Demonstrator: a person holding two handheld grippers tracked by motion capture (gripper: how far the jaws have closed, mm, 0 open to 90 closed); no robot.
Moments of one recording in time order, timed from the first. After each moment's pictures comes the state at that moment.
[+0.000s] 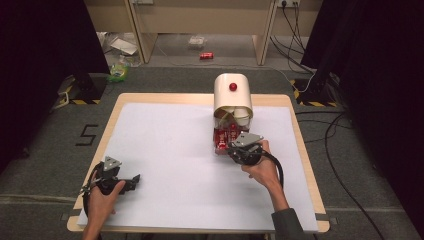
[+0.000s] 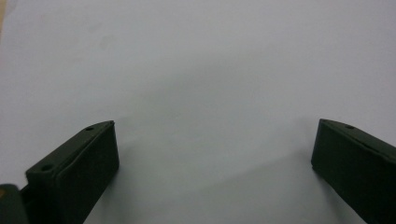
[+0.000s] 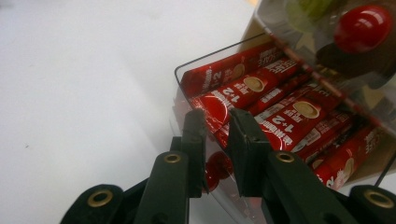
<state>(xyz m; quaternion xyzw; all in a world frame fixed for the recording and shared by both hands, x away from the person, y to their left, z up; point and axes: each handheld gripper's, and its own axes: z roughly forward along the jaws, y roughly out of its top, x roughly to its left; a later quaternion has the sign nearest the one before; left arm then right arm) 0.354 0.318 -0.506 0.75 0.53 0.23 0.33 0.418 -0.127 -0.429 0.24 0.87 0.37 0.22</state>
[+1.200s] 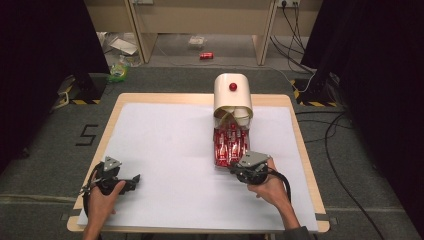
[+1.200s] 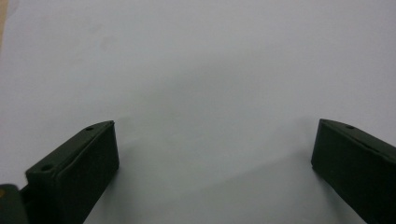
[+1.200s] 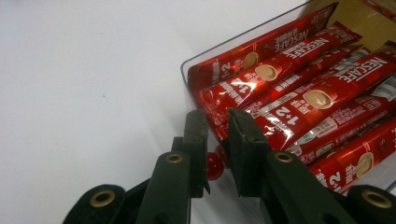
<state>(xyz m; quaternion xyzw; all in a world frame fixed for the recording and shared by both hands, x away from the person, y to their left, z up) 0.353 0.317 -0.506 0.75 0.53 0.23 0.33 0.375 -0.143 -0.447 0.21 0.88 0.39 0.18</state>
